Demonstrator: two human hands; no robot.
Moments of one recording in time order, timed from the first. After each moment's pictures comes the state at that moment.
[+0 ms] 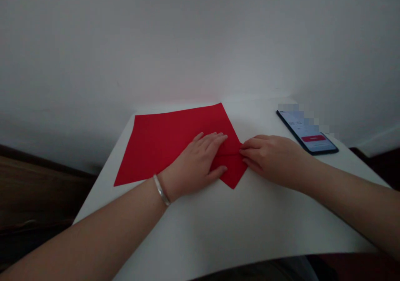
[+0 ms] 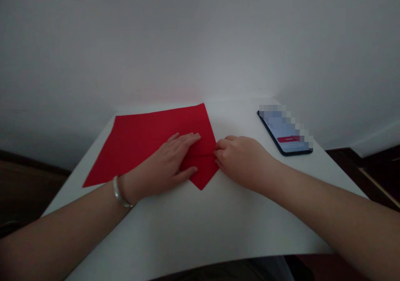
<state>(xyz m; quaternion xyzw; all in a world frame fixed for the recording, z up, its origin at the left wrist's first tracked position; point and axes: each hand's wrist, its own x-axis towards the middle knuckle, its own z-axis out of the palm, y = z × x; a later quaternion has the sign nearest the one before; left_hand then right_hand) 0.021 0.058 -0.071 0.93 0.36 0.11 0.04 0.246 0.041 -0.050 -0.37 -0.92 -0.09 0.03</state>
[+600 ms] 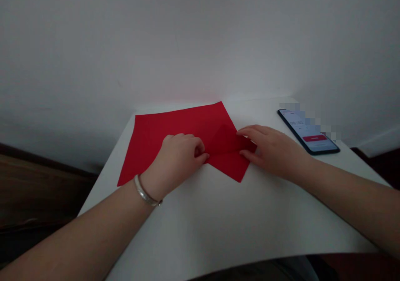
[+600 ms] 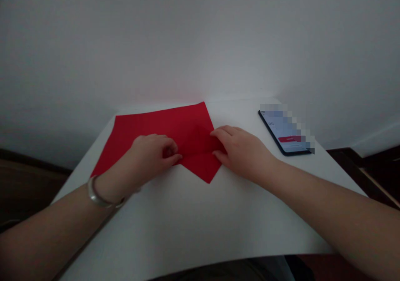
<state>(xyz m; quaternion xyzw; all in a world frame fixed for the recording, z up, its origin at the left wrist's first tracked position) 0.005 0.067 -0.050 0.85 0.53 0.05 0.04 0.246 0.051 -0.060 -0.48 -0.86 -0.01 0.15</state>
